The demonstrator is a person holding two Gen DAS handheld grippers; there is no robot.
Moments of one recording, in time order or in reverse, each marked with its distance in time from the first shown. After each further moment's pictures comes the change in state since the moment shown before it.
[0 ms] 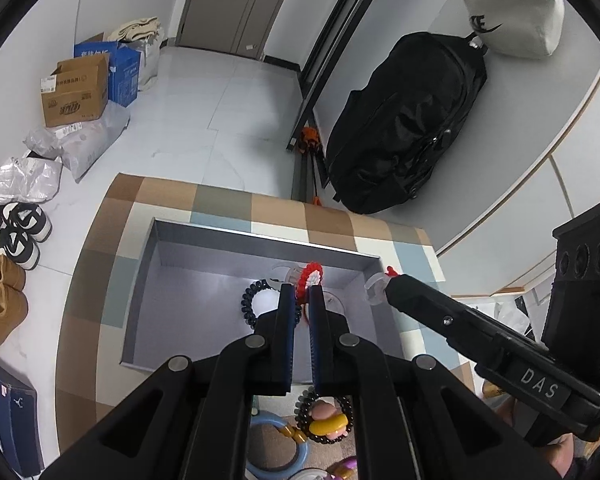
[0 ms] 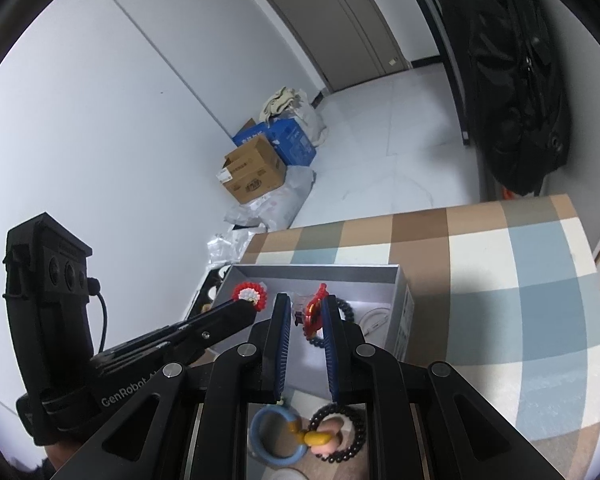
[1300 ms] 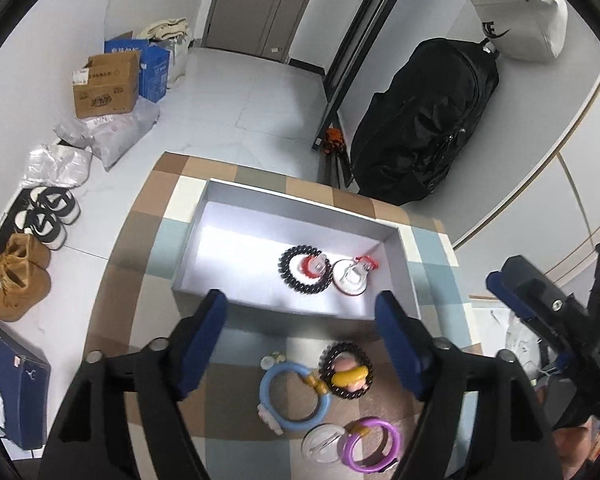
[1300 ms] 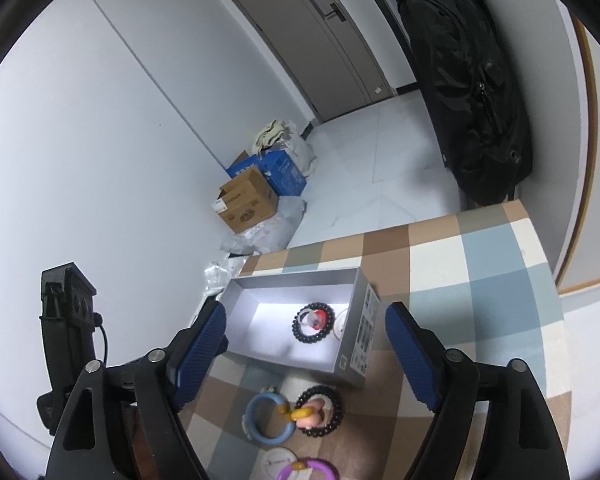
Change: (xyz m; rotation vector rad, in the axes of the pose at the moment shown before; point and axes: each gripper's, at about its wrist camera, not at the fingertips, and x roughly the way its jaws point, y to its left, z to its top) left arm -0.027 0.006 -0.029 -0.031 -0.023 0.087; right arm -0.066 -0.005 -0.022 0.013 -0.136 -0.028
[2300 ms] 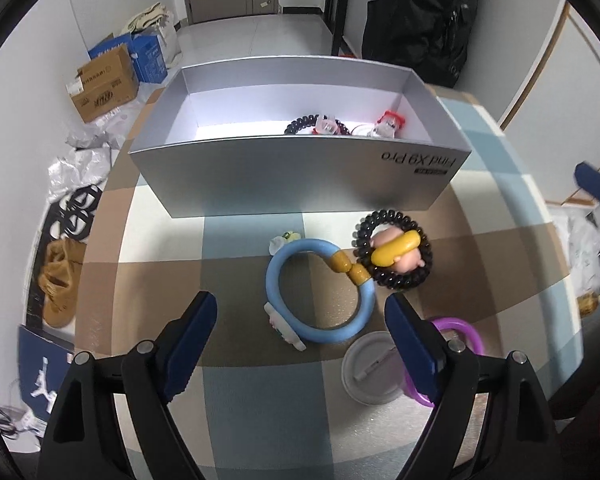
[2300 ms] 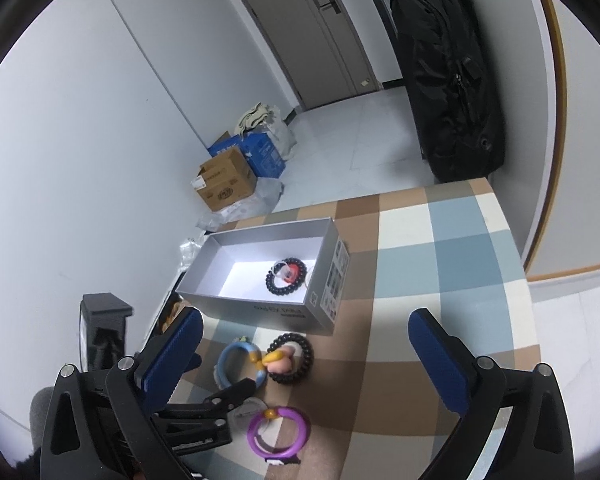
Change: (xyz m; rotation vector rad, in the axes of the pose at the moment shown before) left arm 0.033 -0.016 -0.059 0.233 0.204 0.223; right arm -0.021 0.002 -0.034 -0.058 0.054 -0.099
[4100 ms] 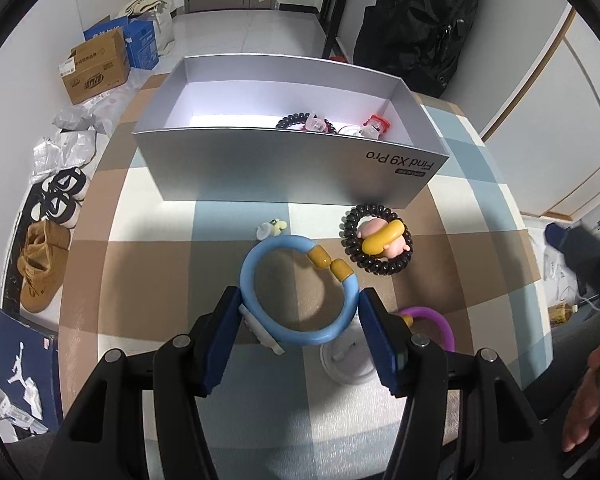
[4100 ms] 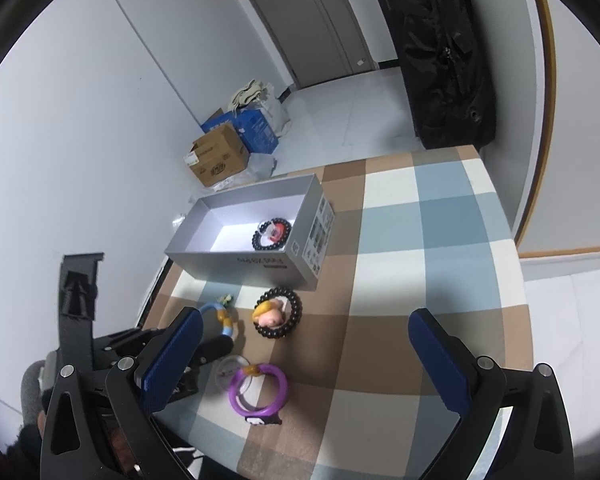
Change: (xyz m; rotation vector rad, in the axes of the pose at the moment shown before) left arm -0.013 0.009 -0.003 -0.079 0.007 -0.122; right arm 0.000 -0.008 -0.025 -0.005 0.095 -0.026
